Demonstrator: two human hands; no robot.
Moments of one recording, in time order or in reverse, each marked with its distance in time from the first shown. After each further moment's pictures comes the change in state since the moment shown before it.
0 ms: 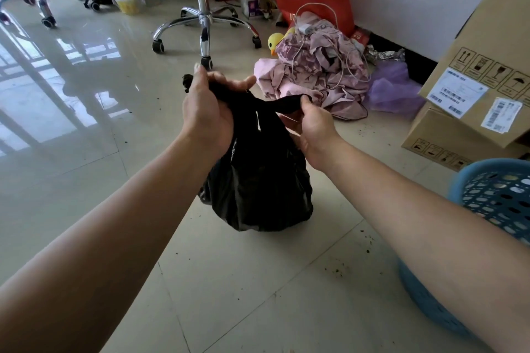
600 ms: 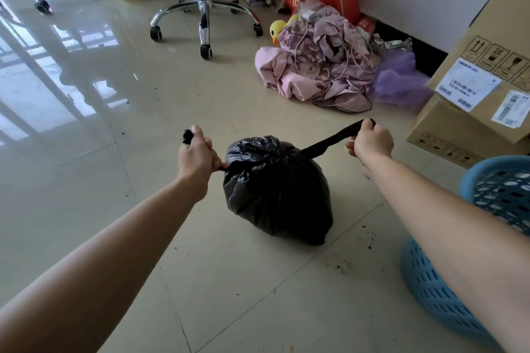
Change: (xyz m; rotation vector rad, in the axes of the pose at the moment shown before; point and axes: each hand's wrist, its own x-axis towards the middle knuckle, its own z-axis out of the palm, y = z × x) left_hand -0.001 -0.052 -0.097 0.597 0.340 -0.085; right_hand 0.043 0.026 -0.111 -0.552 0.638 -0.063
